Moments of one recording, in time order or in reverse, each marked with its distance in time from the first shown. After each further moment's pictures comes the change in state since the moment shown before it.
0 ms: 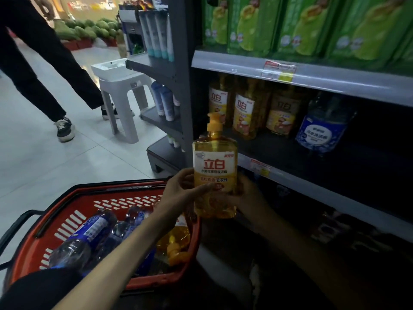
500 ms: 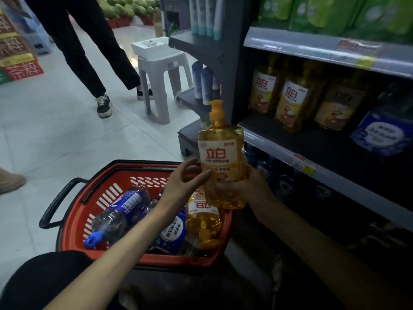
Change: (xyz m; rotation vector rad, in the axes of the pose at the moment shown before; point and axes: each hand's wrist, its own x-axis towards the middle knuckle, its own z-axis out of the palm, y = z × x) left_hand -0.027 -0.021 -0.073 0.084 0.199 -0.005; right_hand 0.026 -0.012 0.072 0.024 -0.129 0.032
